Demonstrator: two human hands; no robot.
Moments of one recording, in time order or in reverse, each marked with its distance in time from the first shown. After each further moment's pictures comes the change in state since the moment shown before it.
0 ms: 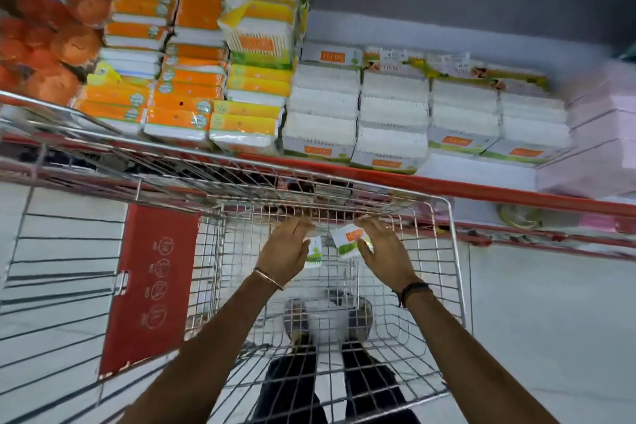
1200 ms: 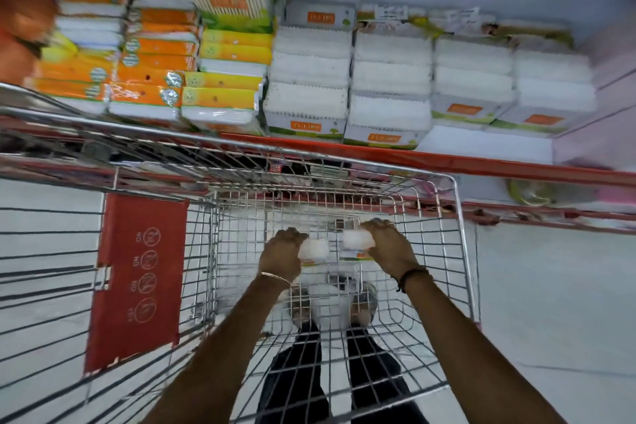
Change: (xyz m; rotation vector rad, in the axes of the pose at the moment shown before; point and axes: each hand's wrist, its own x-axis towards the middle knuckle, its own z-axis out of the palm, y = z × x) left_hand -0.016 -0.008 0.050 0.082 -0.321 -0.296; right_hand 0.002 0.040 0.033 -0.106 -0.249 0.164
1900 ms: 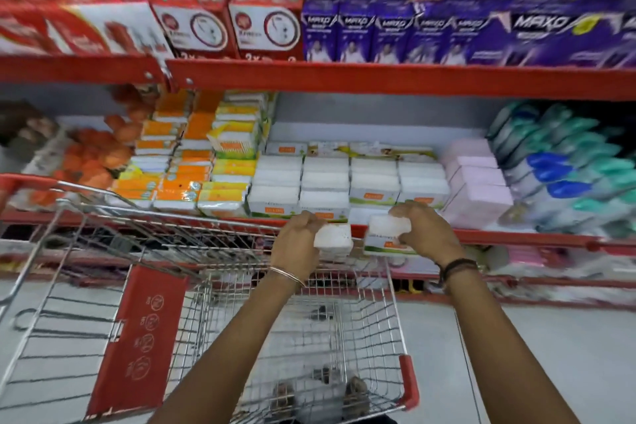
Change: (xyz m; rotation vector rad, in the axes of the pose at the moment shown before) left_hand -0.041 0.177 -0.162 0.006 0.511 0.289; right_hand -0.123 0.022 -0.235 0.072 0.397 -0.027
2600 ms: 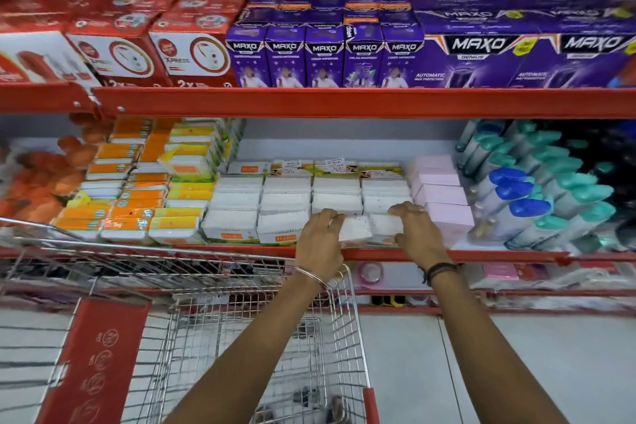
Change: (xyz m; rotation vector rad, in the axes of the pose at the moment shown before) left_hand 0.076 0.089 0.054 0.024 0.075 0.076; right_hand 0.038 0.073 -0.023 -0.065 0.166 0.063
